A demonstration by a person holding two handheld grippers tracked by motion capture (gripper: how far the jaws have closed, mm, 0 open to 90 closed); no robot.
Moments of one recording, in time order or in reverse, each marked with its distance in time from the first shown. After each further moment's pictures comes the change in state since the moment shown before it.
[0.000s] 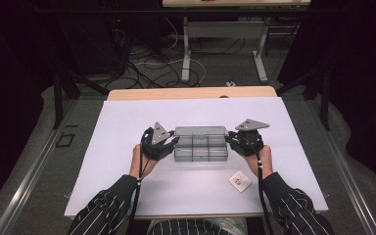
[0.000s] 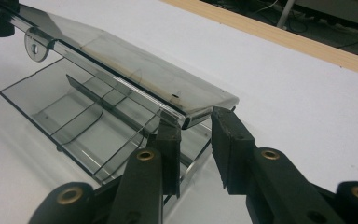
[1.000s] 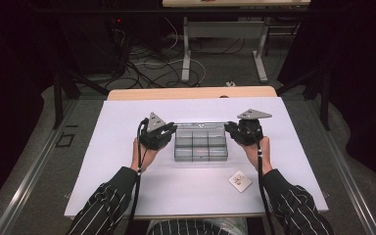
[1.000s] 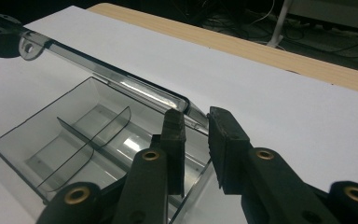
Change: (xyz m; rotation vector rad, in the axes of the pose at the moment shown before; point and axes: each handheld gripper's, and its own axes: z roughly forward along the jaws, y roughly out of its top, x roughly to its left) left arm 0.025 0.010 0.013 -0.057 0.002 -0.132; right arm -0.016 0.019 0.011 -0.059 0.002 0.082
